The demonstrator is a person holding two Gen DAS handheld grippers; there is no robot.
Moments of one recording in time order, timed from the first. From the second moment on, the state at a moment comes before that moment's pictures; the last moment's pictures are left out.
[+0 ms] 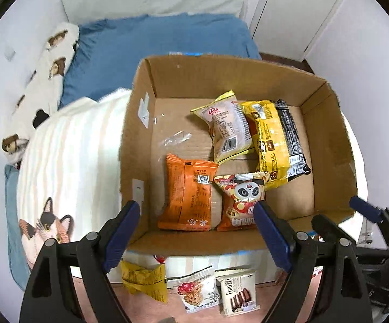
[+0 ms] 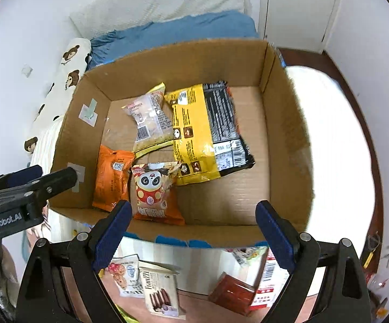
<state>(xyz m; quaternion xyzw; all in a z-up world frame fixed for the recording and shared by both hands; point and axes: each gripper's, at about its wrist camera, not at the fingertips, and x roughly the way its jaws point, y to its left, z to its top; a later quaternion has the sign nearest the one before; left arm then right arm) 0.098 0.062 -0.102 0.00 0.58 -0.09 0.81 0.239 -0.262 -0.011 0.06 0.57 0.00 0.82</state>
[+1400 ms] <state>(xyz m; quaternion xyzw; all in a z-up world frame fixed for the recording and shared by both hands) -0.052 0.116 -0.251 -0.03 0.68 0.01 0.73 0.120 -0.208 -0.183 0.18 0.67 0.05 0.72</state>
